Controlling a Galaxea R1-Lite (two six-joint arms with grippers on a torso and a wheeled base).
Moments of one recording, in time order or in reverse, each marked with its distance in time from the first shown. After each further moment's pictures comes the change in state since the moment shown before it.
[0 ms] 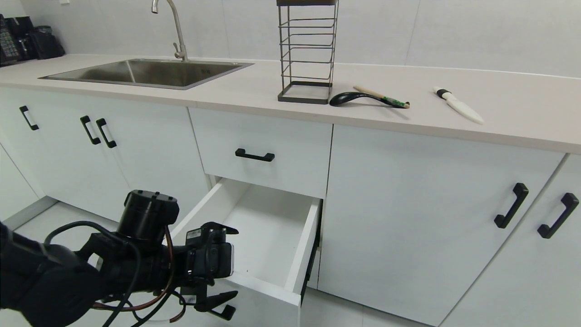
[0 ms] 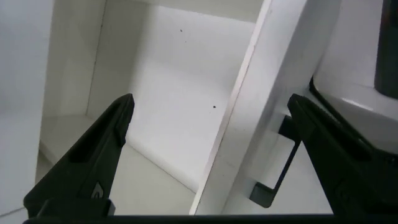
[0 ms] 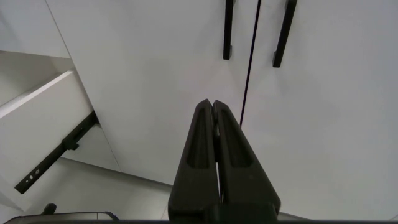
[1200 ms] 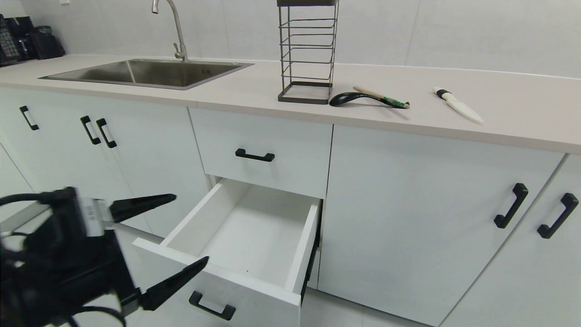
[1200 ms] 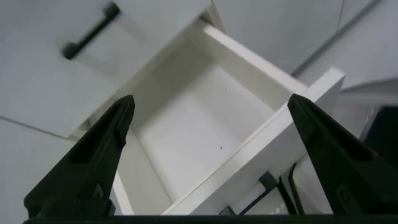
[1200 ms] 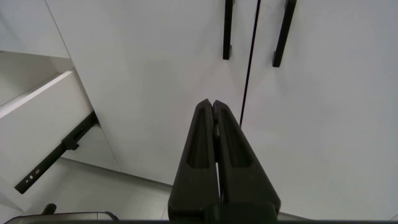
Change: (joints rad) left arm 0.016 -0.581 0.211 -0.203 0.019 -0.617; right arm 0.000 0.000 0.000 0.000 0.000 0.000
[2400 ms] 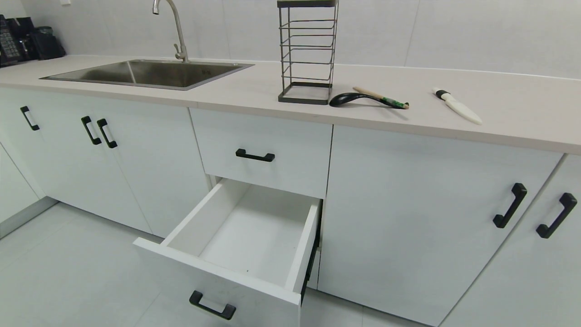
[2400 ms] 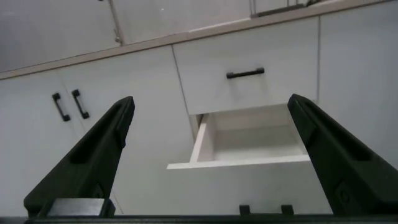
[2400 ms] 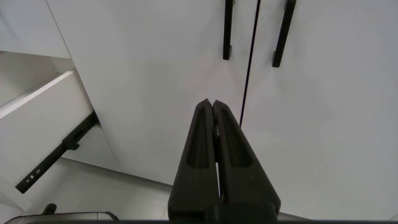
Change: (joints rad) left arm 0.406 -1.128 0.274 0.432 0.239 -0.364; right arm 0.000 0.000 0.000 0.000 0.000 0.000
